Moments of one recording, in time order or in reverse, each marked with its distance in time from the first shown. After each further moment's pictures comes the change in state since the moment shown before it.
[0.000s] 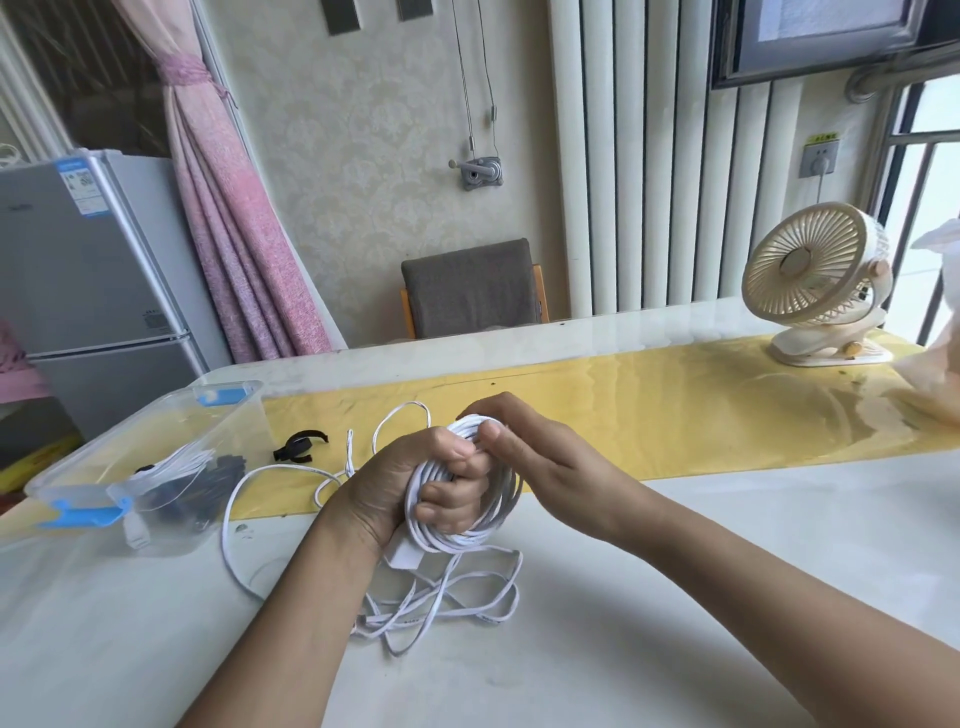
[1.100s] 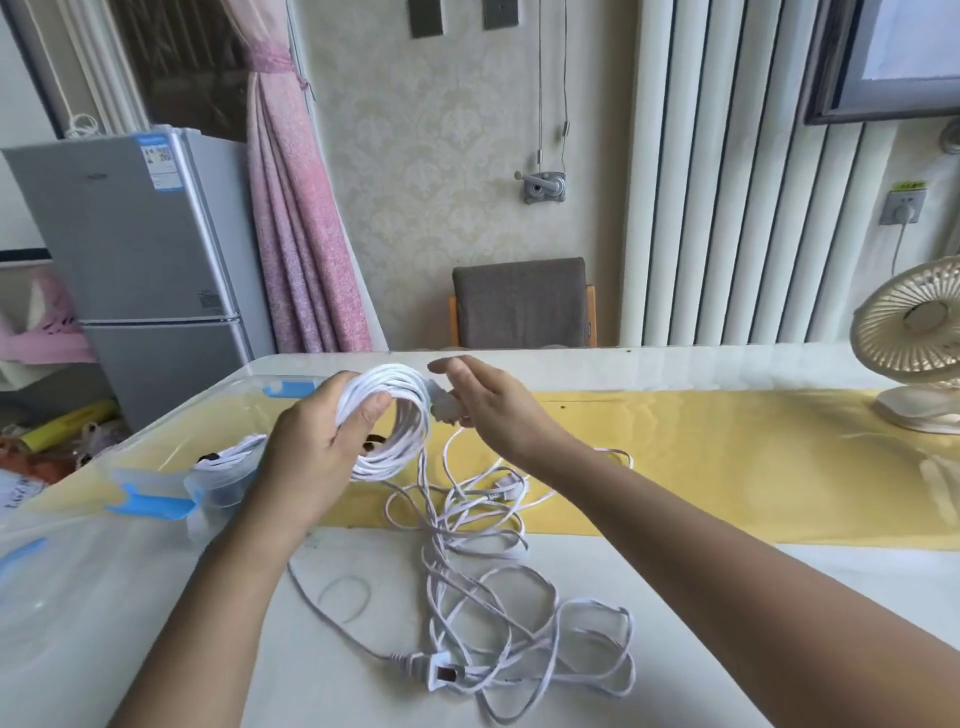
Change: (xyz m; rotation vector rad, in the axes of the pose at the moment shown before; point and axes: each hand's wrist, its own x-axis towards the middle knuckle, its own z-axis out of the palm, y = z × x) left_hand -0.089 0.035 -0.088 1.294 1.191 0.548; right_hand 0.145 0.009 0.078 -0.029 0.084 0.105
